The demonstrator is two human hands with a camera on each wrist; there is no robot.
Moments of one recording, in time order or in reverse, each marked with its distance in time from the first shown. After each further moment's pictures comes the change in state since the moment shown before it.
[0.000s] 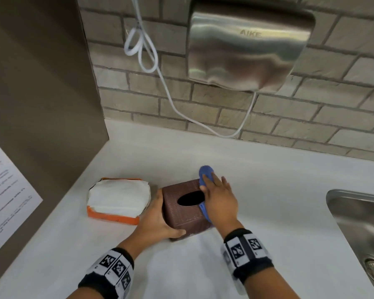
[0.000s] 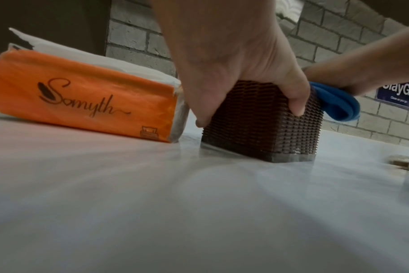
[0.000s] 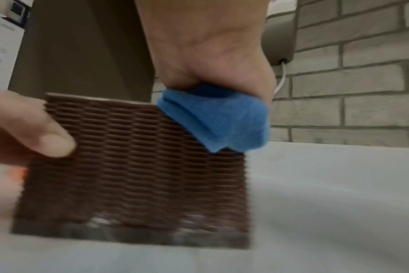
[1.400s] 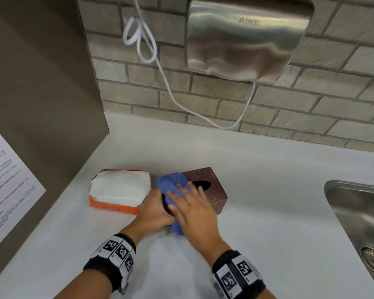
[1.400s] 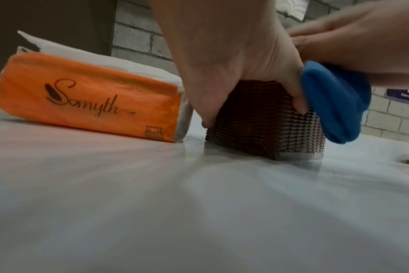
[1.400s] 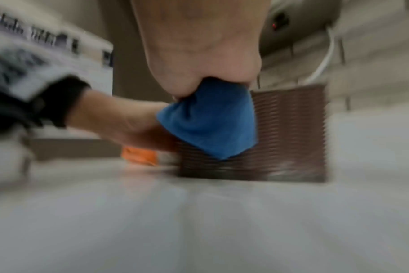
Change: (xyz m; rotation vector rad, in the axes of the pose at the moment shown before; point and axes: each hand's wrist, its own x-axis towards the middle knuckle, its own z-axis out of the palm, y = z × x) left_hand -0.001 0.000 -0.001 -0.048 0.032 -0.028; right_hand -0.059 -0.040 0.025 0.041 0.111 -0.407
